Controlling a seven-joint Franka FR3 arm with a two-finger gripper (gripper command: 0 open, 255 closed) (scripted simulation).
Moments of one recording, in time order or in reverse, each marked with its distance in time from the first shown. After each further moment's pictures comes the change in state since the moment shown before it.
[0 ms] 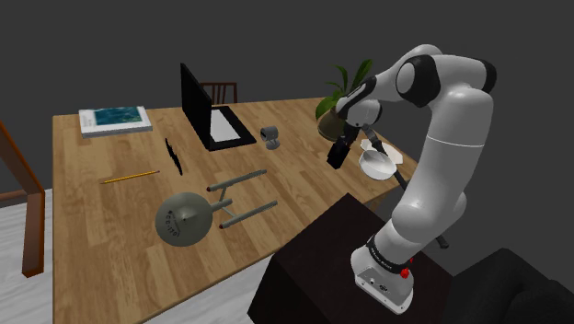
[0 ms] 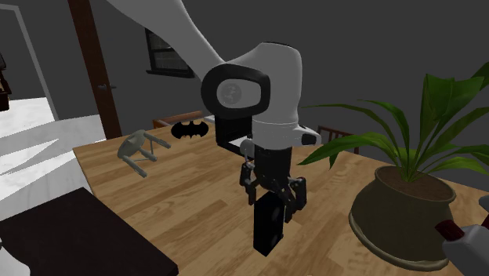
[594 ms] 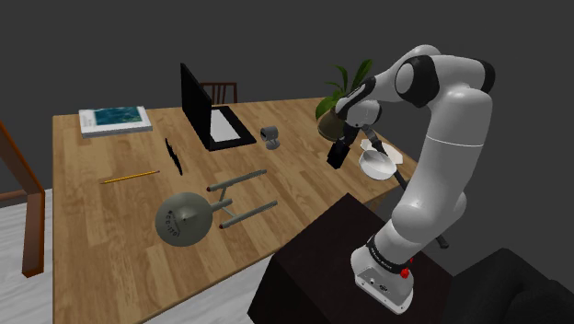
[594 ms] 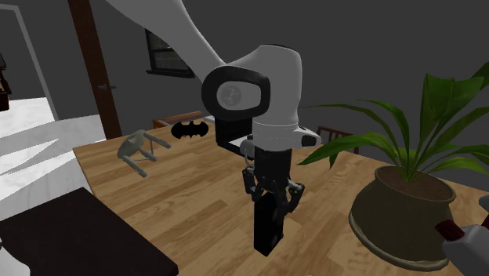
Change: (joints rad) arm -0.003 0.007 0.003 0.000 0.005 0.006 -0.004
